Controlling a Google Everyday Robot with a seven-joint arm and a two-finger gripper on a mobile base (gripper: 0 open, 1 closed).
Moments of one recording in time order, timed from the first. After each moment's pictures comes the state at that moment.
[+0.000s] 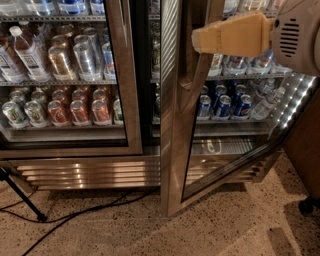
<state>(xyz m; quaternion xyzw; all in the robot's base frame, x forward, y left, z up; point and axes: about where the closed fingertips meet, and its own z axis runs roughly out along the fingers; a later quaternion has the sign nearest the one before) 0.475 -0.160 1.105 -0.11 0.78 -0.02 0.61</state>
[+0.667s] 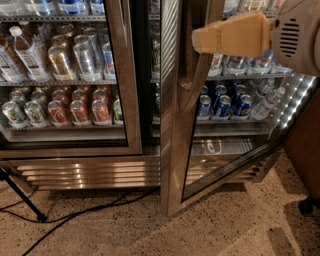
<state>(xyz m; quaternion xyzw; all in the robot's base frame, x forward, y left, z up) 0.475 -0.160 1.105 -0.11 0.78 -0.02 0.61</state>
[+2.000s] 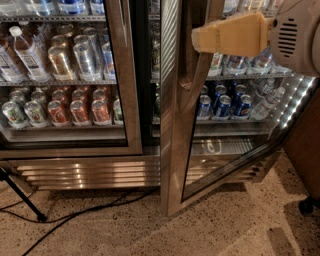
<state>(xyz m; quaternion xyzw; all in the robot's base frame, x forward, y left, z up) 0.473 -0.158 1.106 -0.11 0.78 -0.02 0.62</state>
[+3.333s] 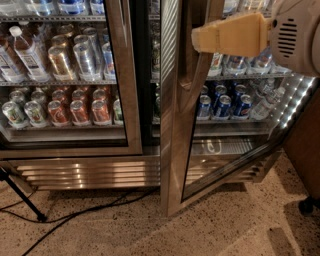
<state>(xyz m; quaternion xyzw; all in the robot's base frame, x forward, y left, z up) 0.473 -0.158 1.106 -0.11 0.78 -0.02 0.62</state>
